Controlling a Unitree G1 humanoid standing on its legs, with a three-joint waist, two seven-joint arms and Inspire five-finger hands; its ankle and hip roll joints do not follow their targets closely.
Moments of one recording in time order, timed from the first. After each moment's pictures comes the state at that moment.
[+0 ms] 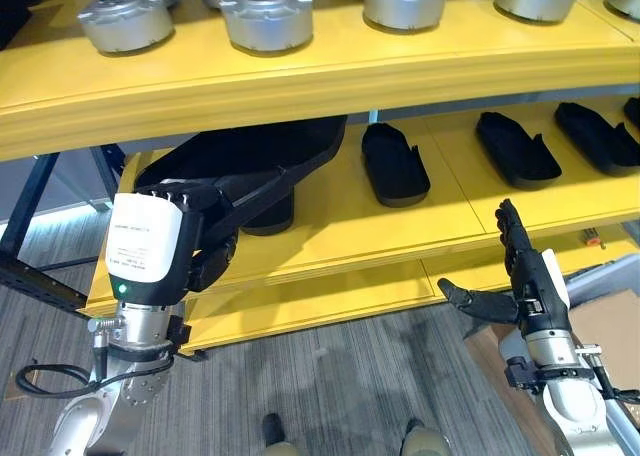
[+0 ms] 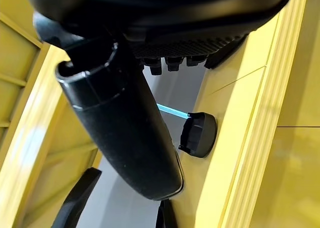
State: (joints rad) left arm 0.22 0.69 0.15 -0.29 0.72 -0.26 0.55; right arm 0.29 -0.47 -0.03 -0.22 0.12 -0.27 -0.13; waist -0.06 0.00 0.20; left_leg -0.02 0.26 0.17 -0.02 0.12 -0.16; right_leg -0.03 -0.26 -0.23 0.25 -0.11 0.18
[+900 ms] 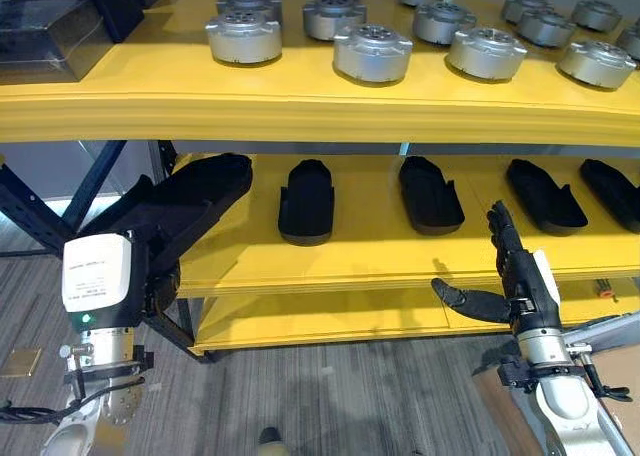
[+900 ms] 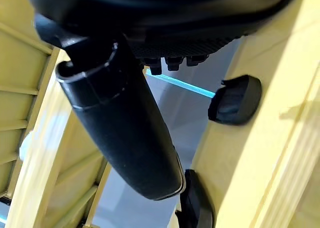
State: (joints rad) left arm 0.26 0.65 0.22 -0.09 0.71 -0.13 0.56; right arm 0.25 -0.40 0.00 -0.22 0.12 -0.23 -0.10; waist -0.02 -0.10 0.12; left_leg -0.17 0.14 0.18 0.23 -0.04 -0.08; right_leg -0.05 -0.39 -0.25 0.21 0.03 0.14
